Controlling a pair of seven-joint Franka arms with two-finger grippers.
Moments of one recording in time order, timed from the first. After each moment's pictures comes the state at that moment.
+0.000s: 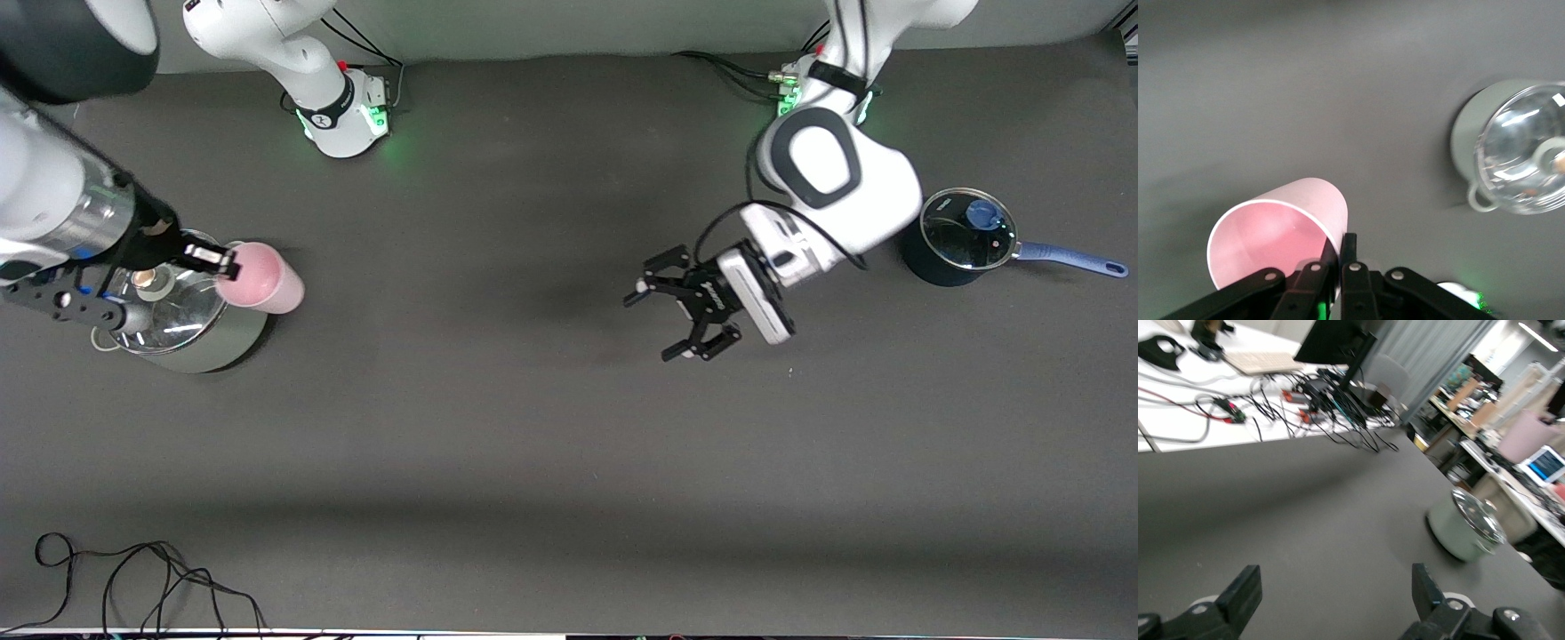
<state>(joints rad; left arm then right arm) -0.36 0.17 -0.10 -2.01 -1.59 2.47 1.31 0.56 0.22 -0.48 -1.33 0.11 1.36 0.36</state>
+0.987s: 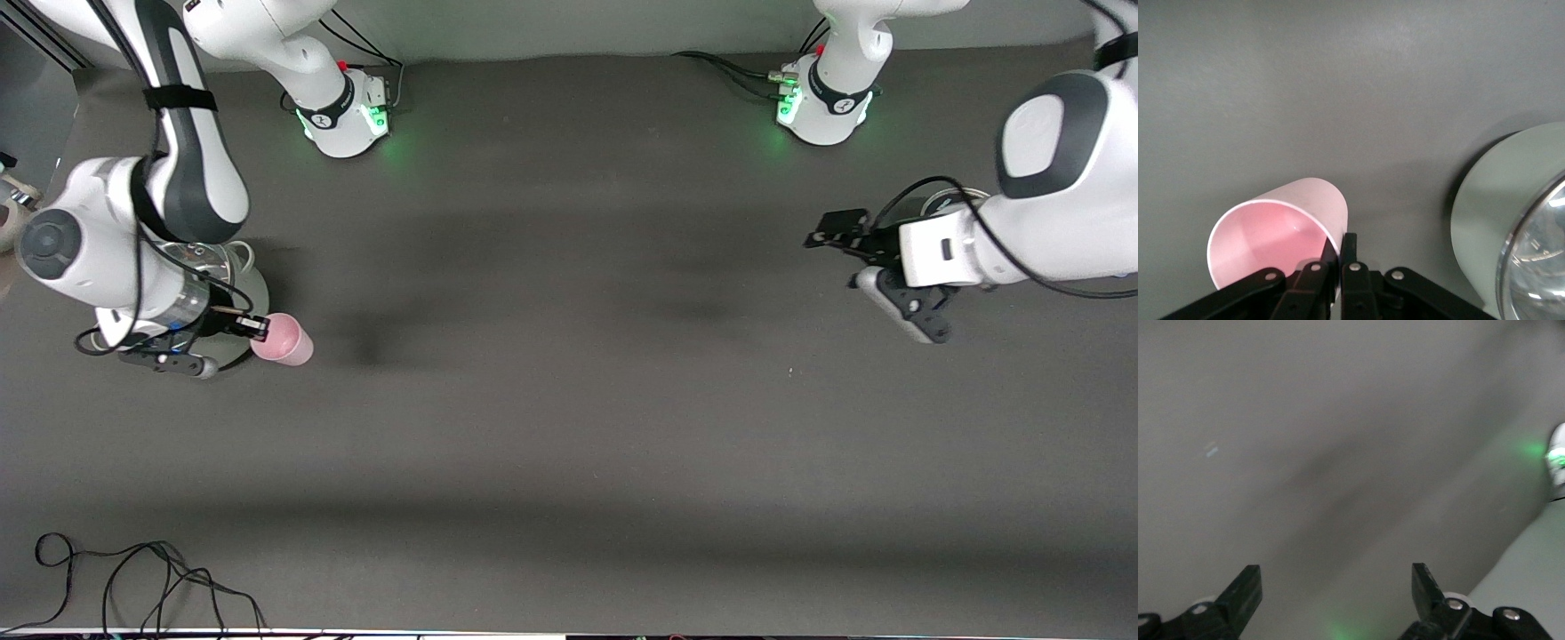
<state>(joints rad) 0.00 0.10 -0.10 -1.73 -0.33 1.53 0.46 0.56 0.14 -0.57 -2.14 0.09 2.20 0.16</state>
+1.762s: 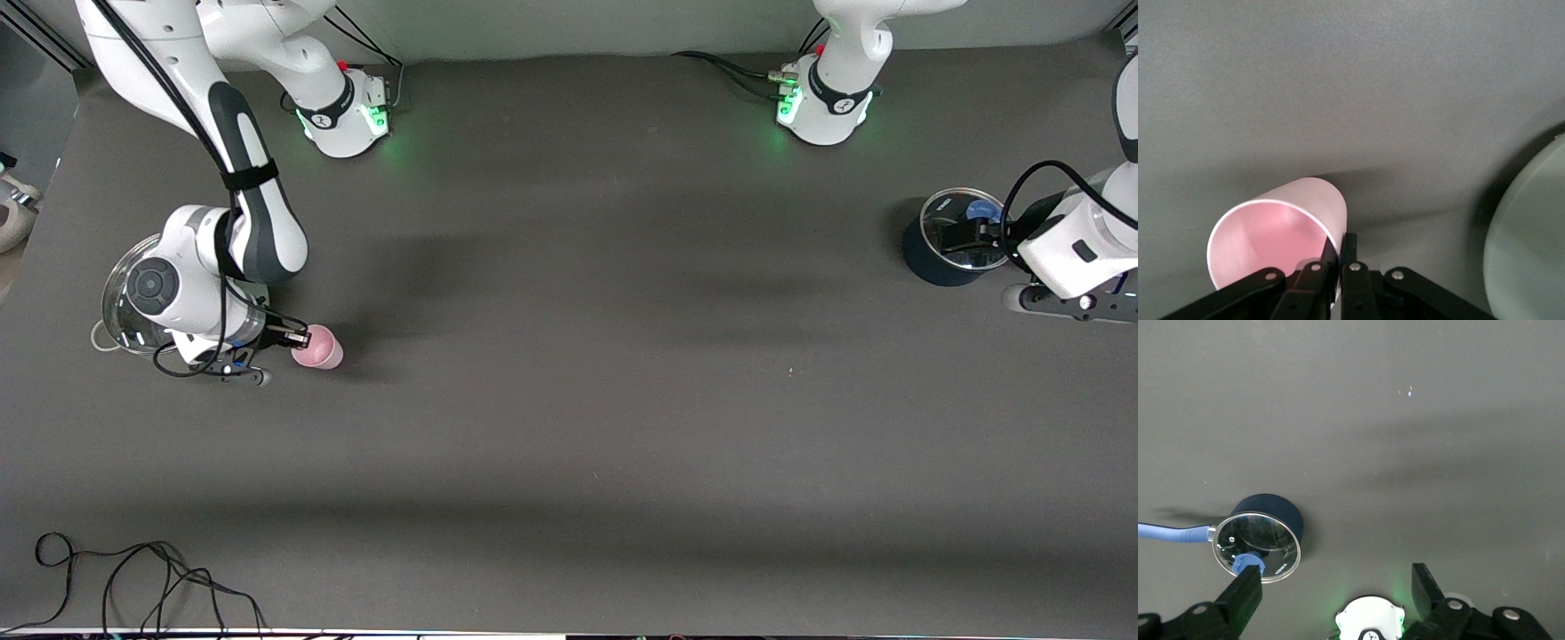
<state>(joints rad) 0.04 0.10 -0.07 -1.60 0.02 1.44 0.07 0.57 0.35 -0.57 -2.21 0.24 2.38 0.06</state>
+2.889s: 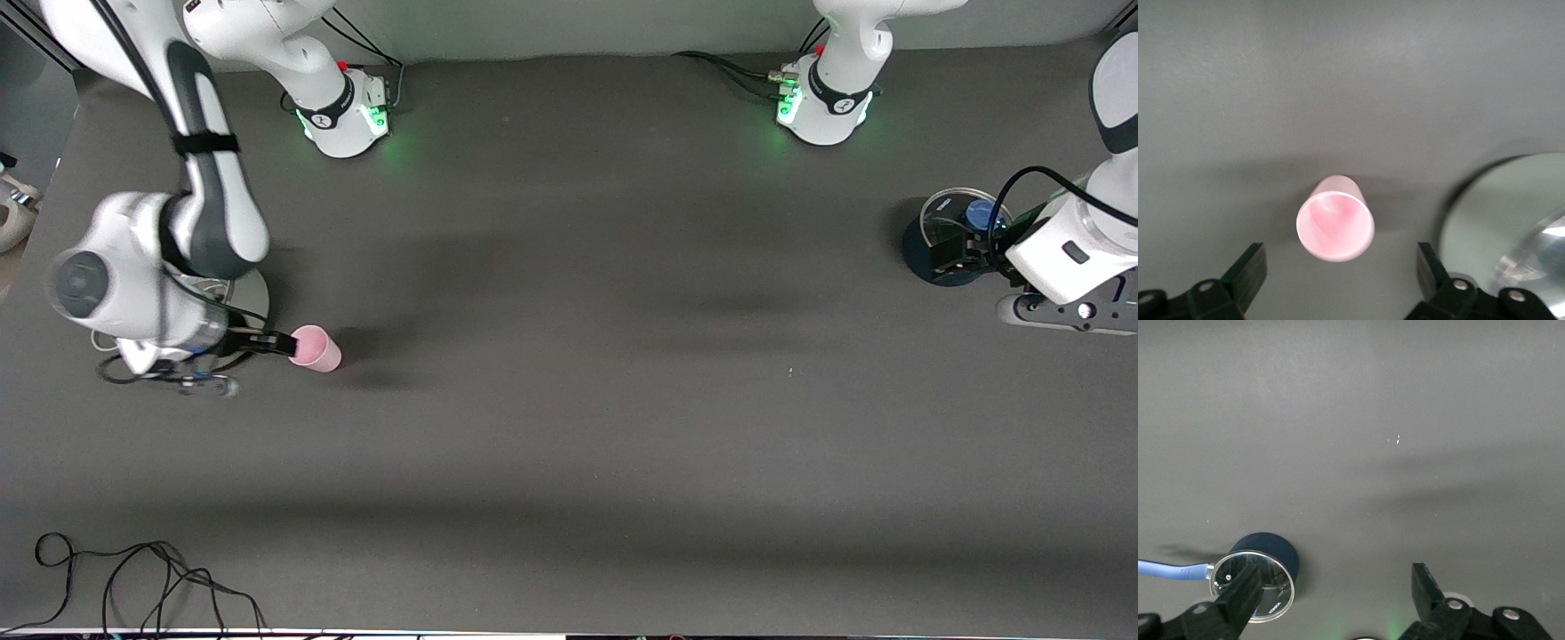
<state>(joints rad) 0.03 0.10 -0.10 -1.57 0.02 1.55 0.03 0.58 0.23 -0.61 -1.91 0.11 2.00 0.05</state>
